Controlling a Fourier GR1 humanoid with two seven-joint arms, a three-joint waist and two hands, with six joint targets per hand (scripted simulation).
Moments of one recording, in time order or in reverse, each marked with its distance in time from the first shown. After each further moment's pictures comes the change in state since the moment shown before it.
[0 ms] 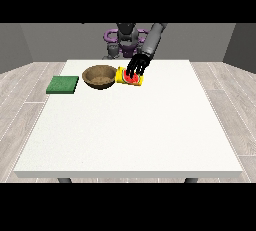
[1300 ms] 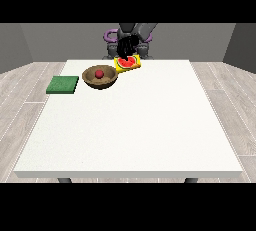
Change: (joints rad) left arm -0.057 -0.187 -0.390 0.036 -0.526 -0.258 0.450; right arm 0.084 0.023 -0.027 0.232 0.044 0.026 -0.095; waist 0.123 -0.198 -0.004
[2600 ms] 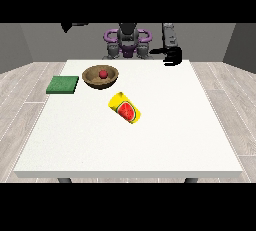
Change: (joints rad) left arm 0.416 0.063 0.821 -0.566 1.399 -0.298 -0.904; right arm 0.130 0.036 -0.012 -0.221 -0.026 -0.006 -0.023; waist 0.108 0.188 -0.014
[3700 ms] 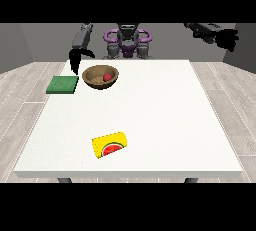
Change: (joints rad) left arm -0.247 0.534 0.175 0.010 0.273 -0.526 0.209; right arm -0.092 0.102 0.023 0.396 0.105 -0.011 -0.292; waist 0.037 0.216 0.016
